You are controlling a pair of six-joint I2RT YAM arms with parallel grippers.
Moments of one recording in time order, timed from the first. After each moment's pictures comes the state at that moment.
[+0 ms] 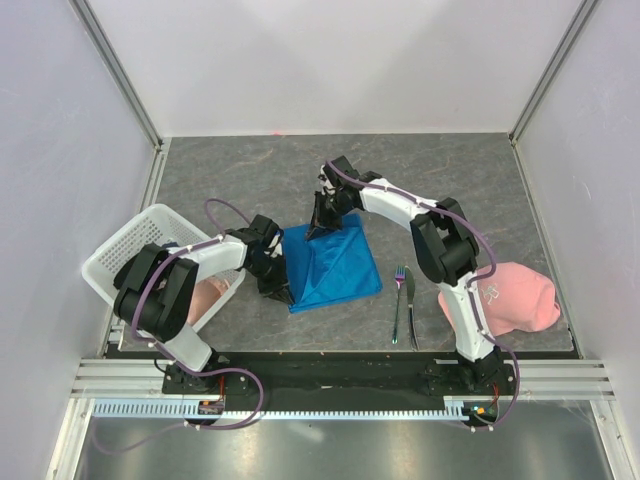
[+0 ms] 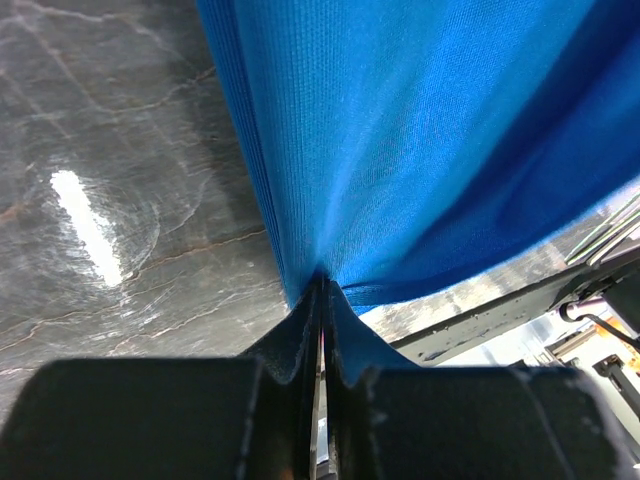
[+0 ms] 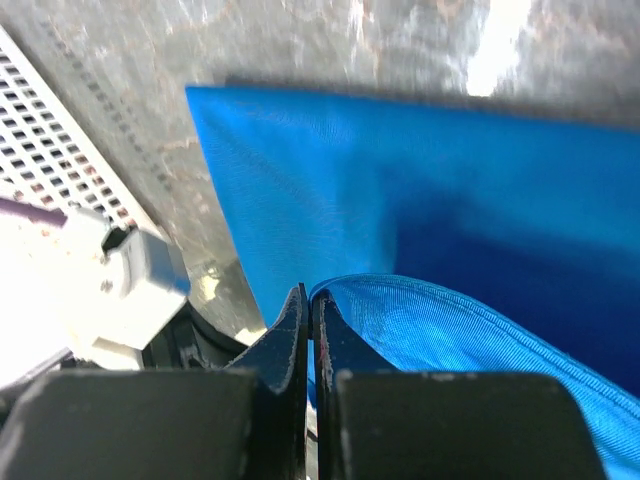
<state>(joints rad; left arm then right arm) -0.44 1.63 0.82 -0.56 0.40 -0.63 0.59 2.25 1.78 -0.58 -0.49 0.70</state>
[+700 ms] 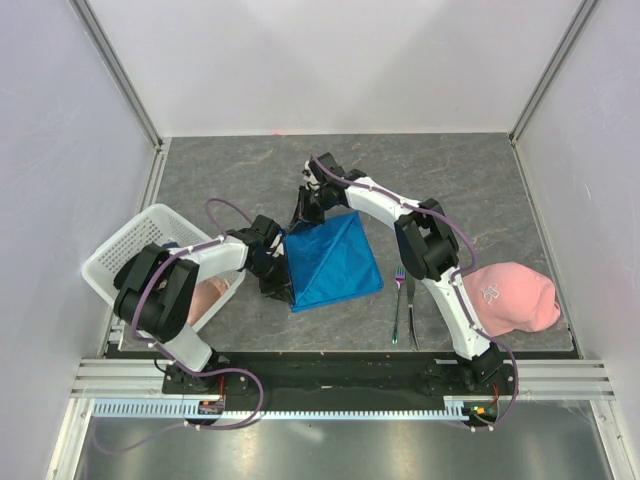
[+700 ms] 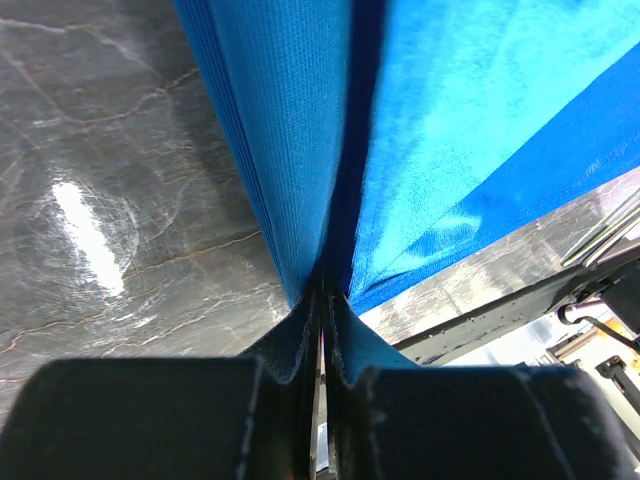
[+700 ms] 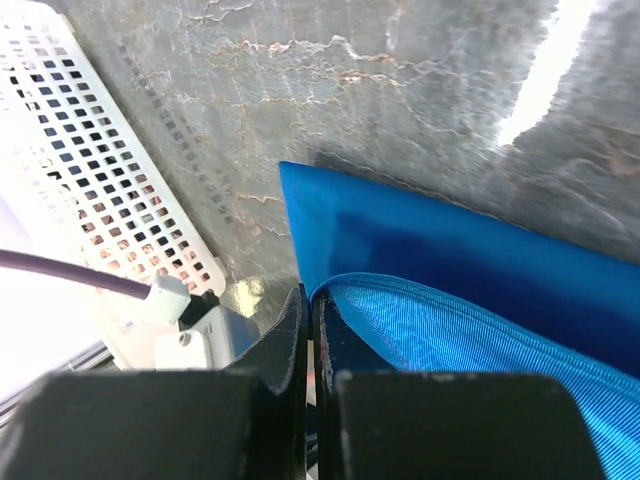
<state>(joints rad) -0.45 1.63 0.81 -0.53 0.40 -0.64 0.62 2.43 2.02 -0.56 -0.57 0.76</state>
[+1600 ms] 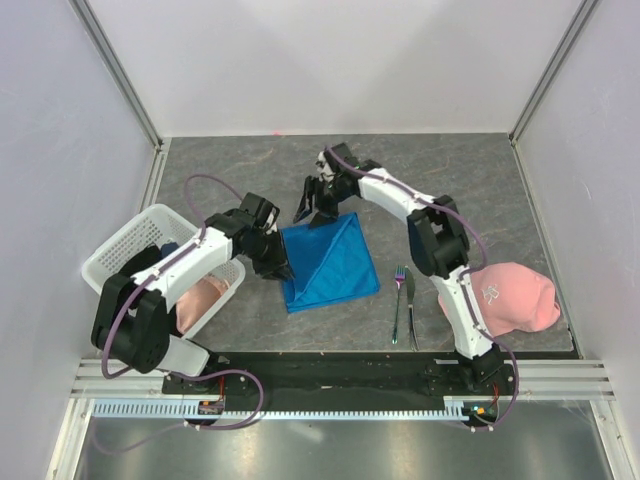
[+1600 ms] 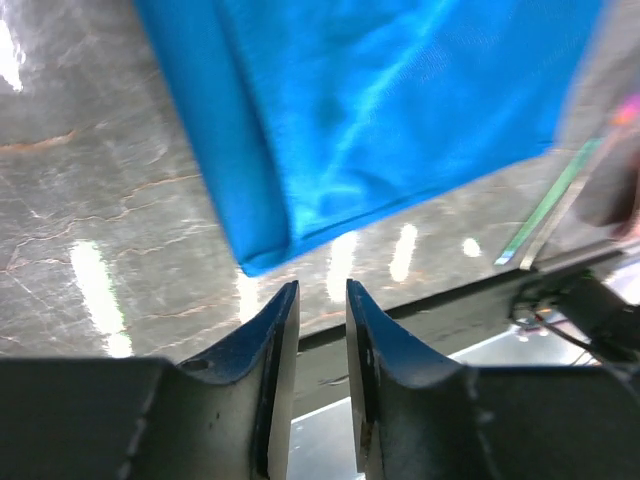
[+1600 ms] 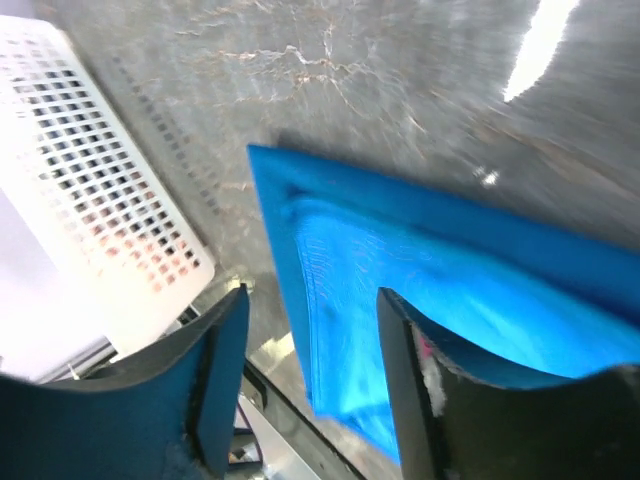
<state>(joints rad) -0.45 1.44 0.97 -0.73 0.29 -0.67 0.56 2.40 2.03 -0.63 -0.58 0.71</state>
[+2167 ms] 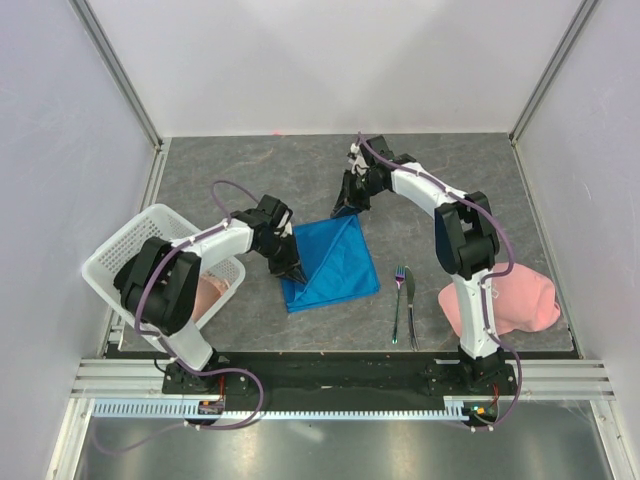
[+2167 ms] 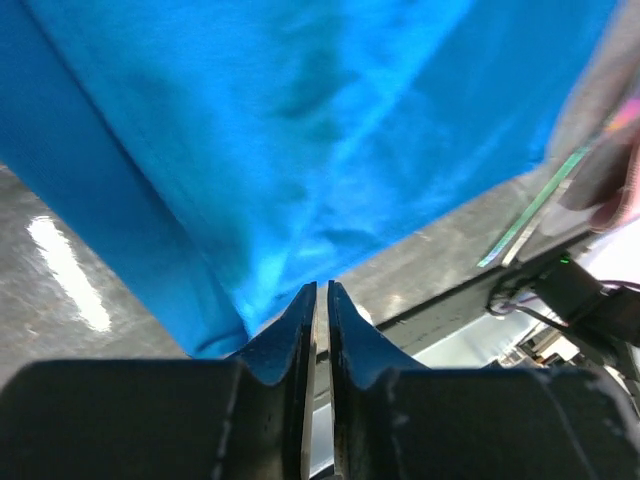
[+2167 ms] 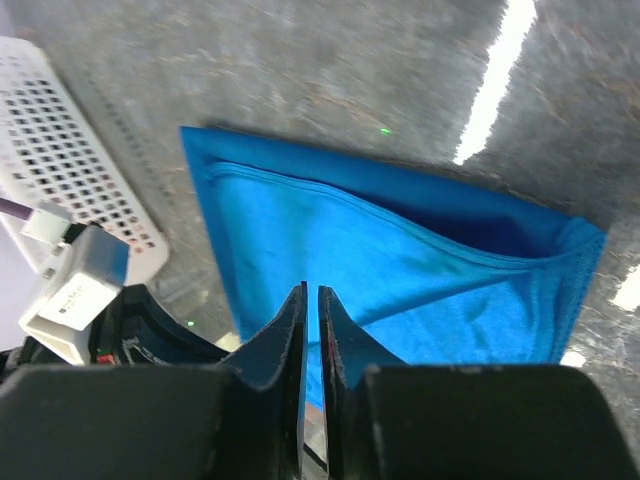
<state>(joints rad) -0.46 1.68 1.01 -0.59 0.44 -0.65 0.41 2.23 1.82 -0.63 -0.58 0.55</state>
